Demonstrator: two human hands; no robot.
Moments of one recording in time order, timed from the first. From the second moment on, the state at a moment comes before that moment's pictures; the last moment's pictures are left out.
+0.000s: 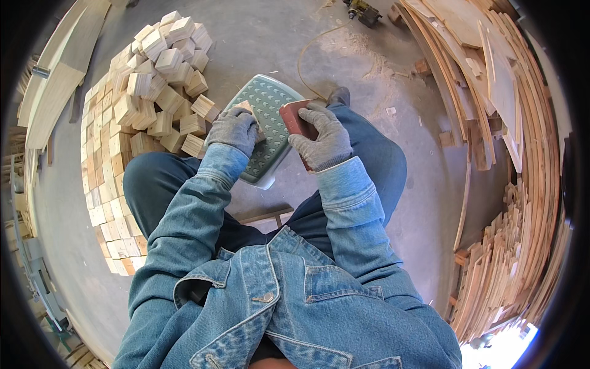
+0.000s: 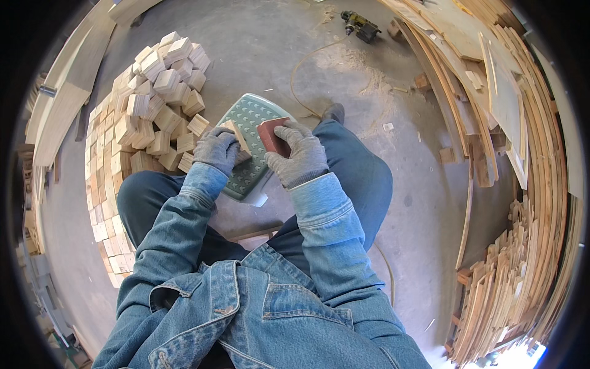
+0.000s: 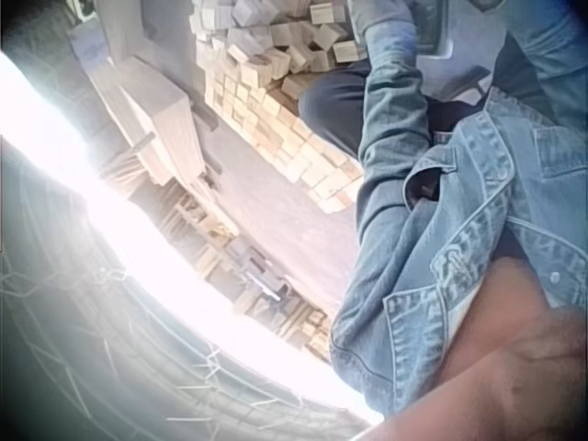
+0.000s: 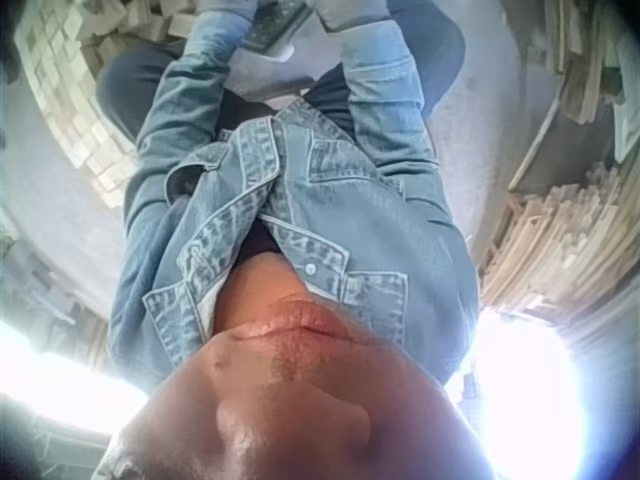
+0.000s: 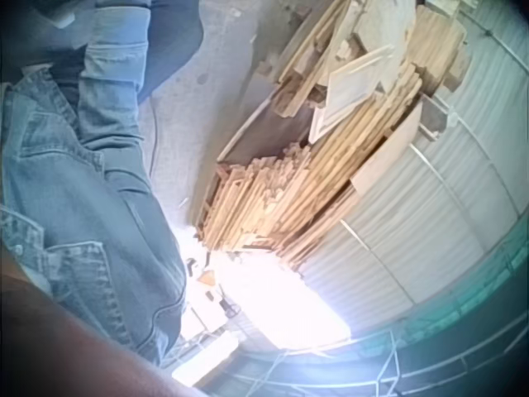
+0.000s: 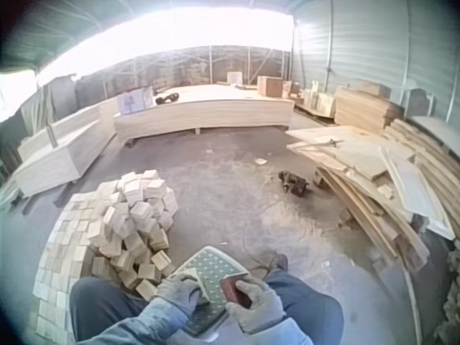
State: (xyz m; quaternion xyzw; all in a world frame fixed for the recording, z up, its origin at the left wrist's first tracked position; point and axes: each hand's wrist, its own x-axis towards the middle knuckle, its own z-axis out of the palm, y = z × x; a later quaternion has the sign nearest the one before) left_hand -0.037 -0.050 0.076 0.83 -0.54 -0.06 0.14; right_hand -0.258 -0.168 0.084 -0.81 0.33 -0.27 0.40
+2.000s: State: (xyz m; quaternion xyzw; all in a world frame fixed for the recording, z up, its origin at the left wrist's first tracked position) left_hand 0.011 -0.036 -0.017 0.27 0.08 -0.60 0.75; right_hand -0.230 -0.151 0.055 -0.87 0.33 -0.20 0.31
